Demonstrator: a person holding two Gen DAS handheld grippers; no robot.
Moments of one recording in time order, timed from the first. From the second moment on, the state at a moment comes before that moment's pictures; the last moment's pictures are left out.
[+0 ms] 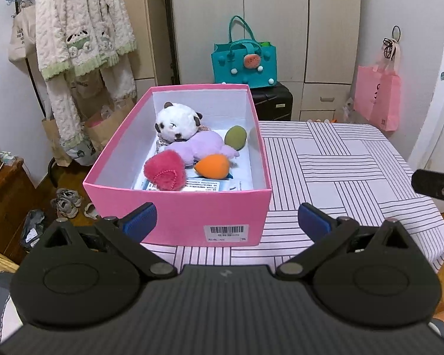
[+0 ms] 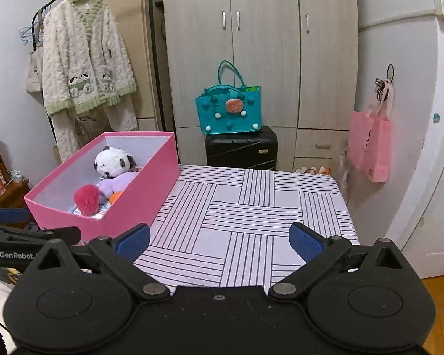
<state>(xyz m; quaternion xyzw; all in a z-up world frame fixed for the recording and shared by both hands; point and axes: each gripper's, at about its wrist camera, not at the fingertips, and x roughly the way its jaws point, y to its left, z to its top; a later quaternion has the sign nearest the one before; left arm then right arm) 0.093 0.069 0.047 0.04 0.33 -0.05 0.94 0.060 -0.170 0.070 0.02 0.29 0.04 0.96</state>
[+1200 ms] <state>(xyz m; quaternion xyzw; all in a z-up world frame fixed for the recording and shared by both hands) 0.083 0.046 0.030 0.04 0.28 -0.04 0.96 0.058 -0.160 0.044 -0.03 0.29 -0.04 0.96</state>
